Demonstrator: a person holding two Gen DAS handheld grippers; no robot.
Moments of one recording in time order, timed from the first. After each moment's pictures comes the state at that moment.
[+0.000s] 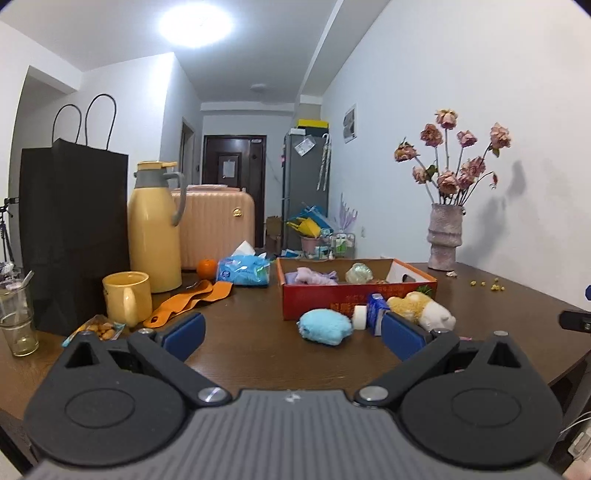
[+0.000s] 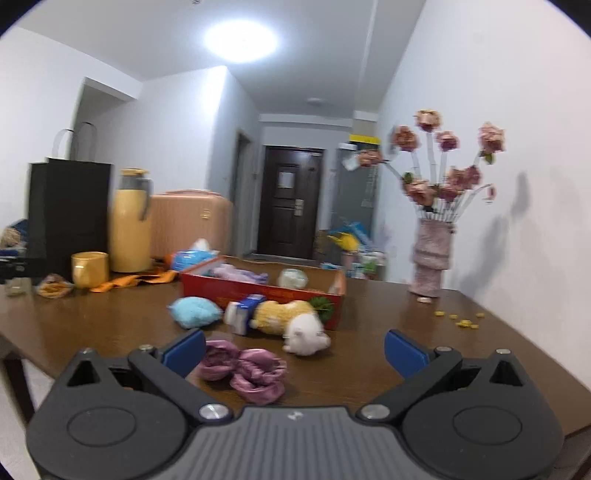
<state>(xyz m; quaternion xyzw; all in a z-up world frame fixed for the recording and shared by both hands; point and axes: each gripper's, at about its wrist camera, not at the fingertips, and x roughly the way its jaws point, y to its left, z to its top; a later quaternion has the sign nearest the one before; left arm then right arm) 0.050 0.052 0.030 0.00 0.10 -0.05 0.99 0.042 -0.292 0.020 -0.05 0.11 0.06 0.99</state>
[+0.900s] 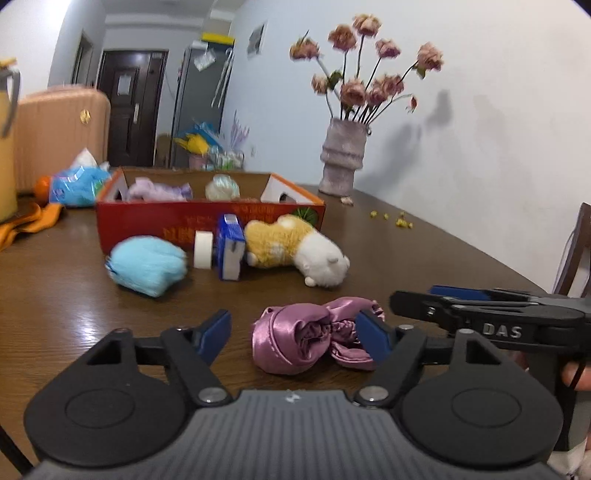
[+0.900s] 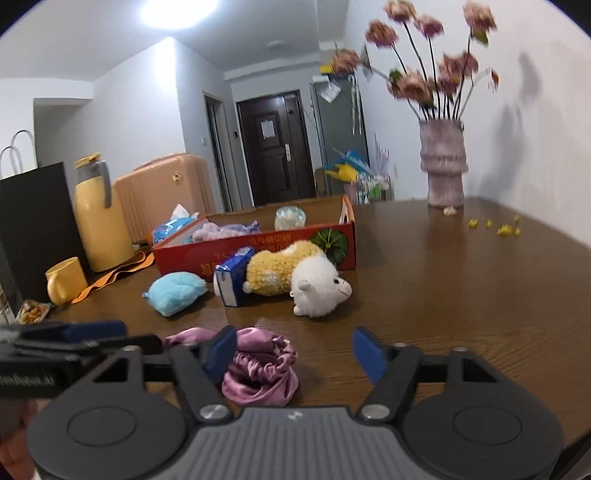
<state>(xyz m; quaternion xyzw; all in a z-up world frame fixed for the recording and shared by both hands) 0.195 -0.064 -0.032 -0.03 0.24 -0.23 0.94 0.171 -0.300 -0.034 0.08 0.22 0.08 0.97</state>
